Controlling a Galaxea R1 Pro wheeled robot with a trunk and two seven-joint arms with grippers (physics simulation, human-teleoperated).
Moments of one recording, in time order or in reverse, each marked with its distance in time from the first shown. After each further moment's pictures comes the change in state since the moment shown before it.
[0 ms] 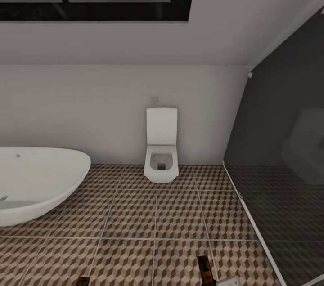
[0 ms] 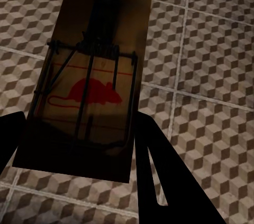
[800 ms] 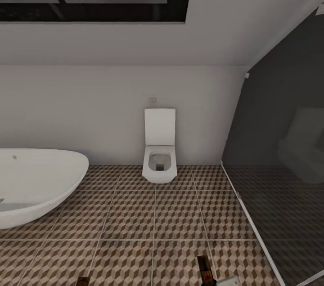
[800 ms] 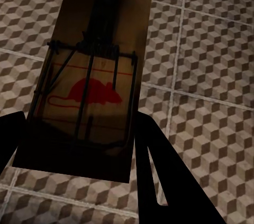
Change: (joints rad) left arm 0.000 0.000 0.000 0.000 0.000 0.000 0.000; right arm 0.000 -0.001 0.000 0.000 0.000 -0.001 0.000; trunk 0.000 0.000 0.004
